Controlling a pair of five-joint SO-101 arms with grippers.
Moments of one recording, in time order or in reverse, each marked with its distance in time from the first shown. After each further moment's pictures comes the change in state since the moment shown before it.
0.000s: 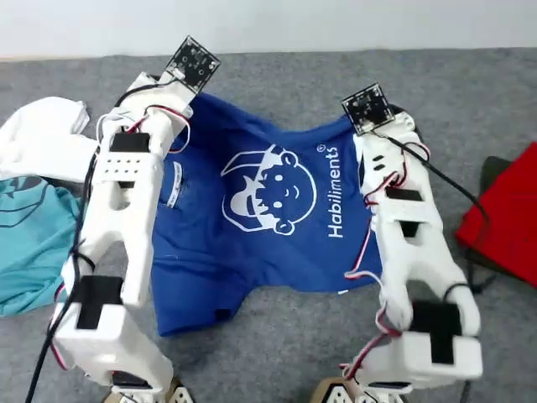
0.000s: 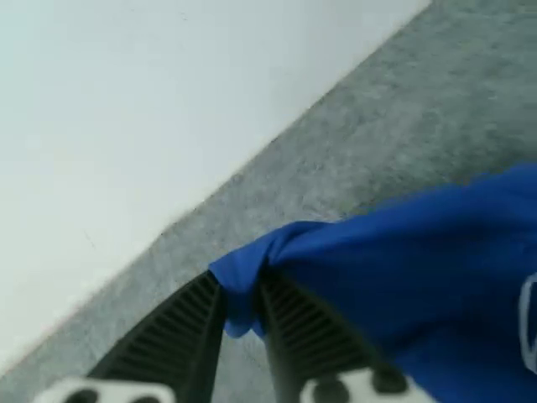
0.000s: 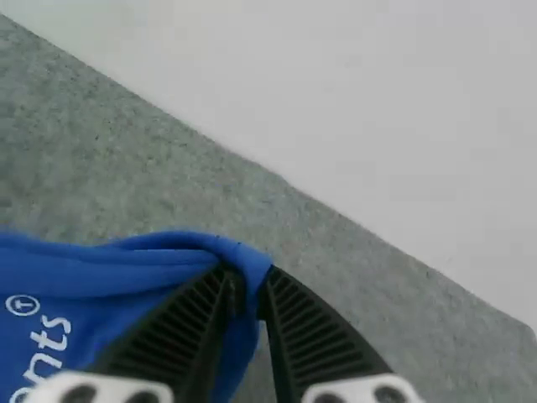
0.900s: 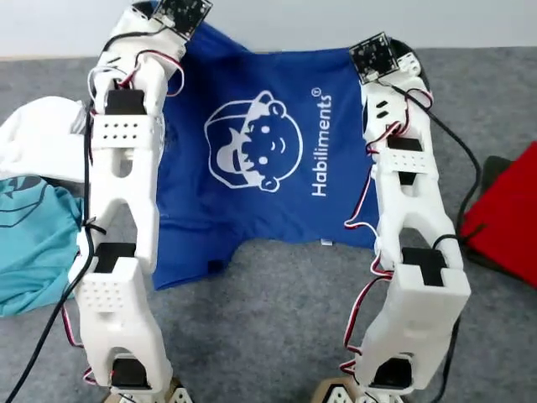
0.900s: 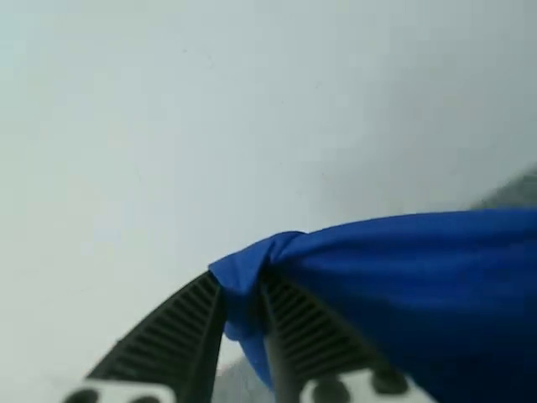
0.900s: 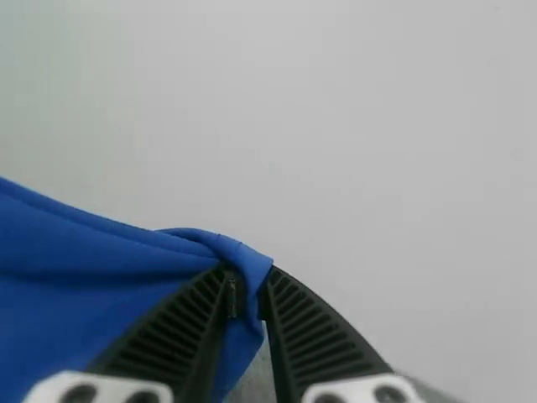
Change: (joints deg) left arm -0.4 19.5 -40.4 8.9 -0.1; right arm 0.2 22.9 -35.3 2.4 0.0
